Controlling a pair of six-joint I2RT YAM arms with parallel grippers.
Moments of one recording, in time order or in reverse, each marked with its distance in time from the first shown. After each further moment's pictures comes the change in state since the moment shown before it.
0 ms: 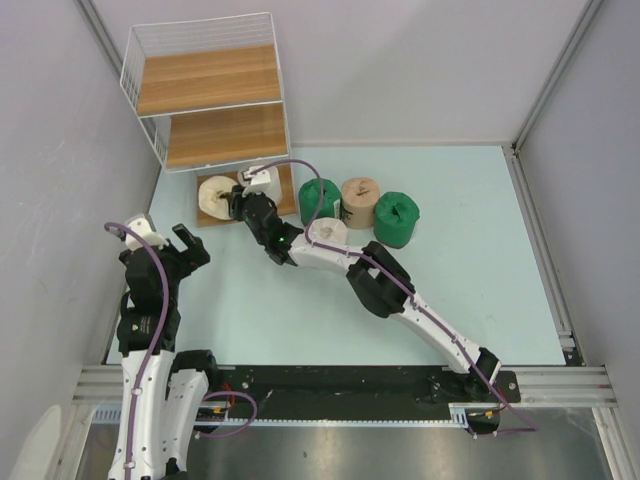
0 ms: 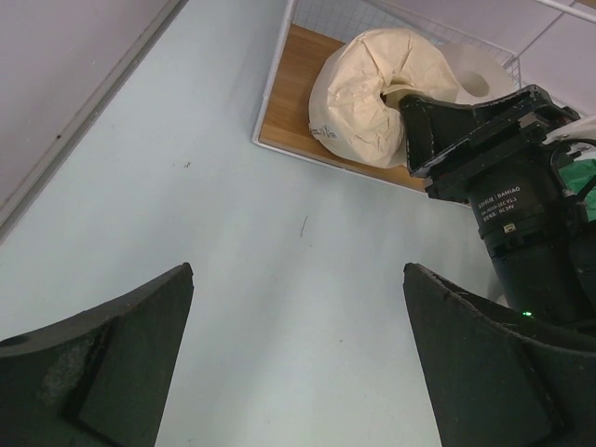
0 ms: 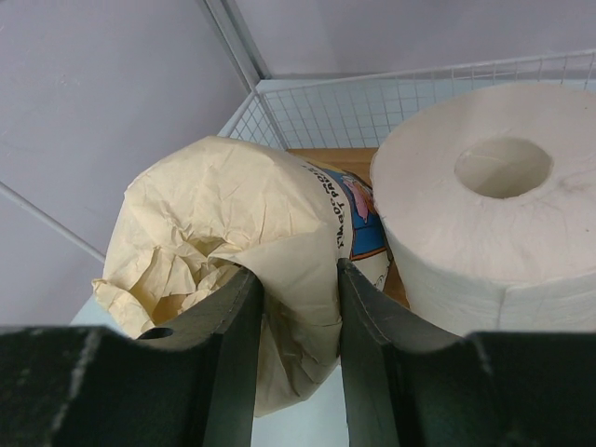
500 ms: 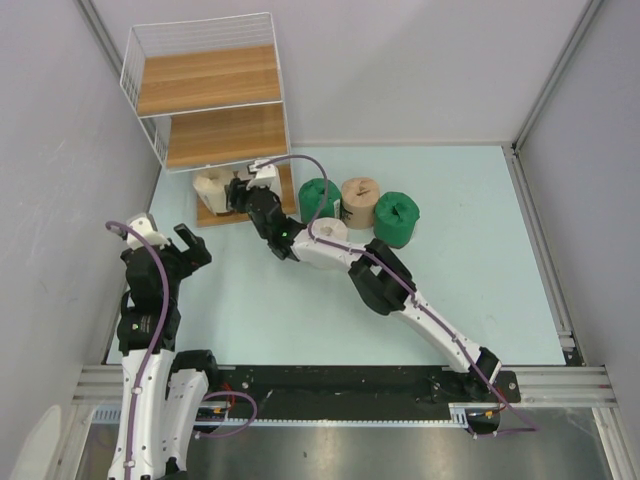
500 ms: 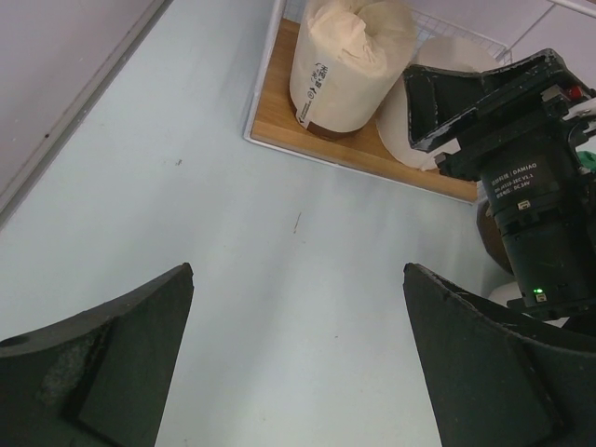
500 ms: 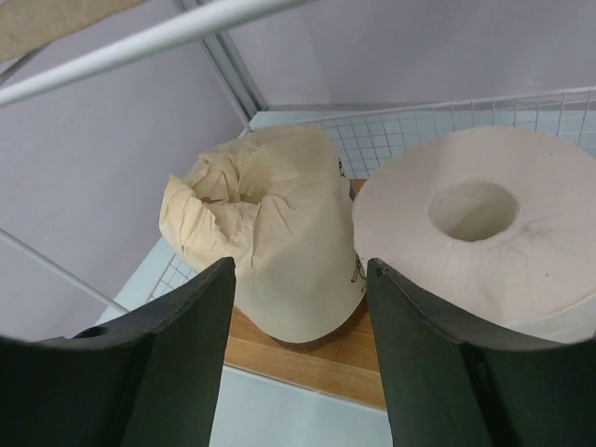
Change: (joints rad) left arm 0.000 0.006 0.000 0.000 0.023 0.000; right arm -0.020 0.008 0.023 0.030 -0.001 0.003
